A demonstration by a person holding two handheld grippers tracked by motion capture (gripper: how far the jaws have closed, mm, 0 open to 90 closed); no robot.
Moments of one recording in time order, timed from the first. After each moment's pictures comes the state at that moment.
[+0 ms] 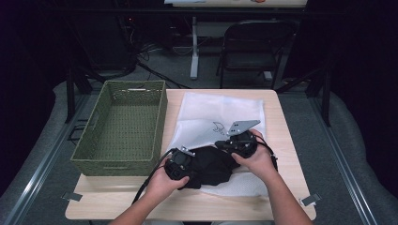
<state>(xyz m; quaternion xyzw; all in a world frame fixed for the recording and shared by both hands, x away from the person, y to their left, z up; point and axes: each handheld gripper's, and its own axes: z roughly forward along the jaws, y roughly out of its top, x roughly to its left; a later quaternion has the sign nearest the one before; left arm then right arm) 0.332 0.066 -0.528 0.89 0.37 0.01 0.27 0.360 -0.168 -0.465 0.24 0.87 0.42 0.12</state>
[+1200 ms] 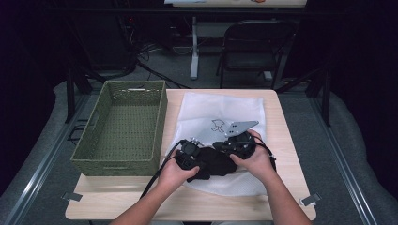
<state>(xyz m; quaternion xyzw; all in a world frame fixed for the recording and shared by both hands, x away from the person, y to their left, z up) 0.359 0.036 -0.522 0.88 0.39 0.01 0.28 0.357 -0.163 -0.464 0.23 0.87 0.43 0.12</state>
